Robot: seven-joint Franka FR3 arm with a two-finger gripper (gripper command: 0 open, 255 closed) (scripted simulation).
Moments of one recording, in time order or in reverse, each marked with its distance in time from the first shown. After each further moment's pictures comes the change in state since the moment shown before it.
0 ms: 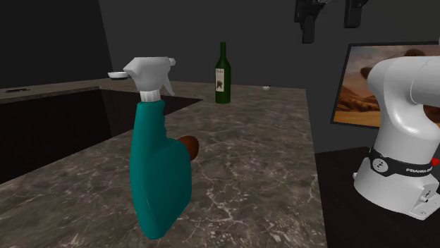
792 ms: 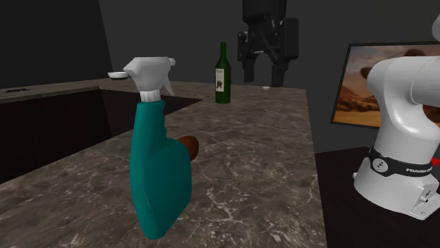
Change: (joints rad) arm 0.019 0.324 -0.037 0.037 -0.133 0.263 -0.213
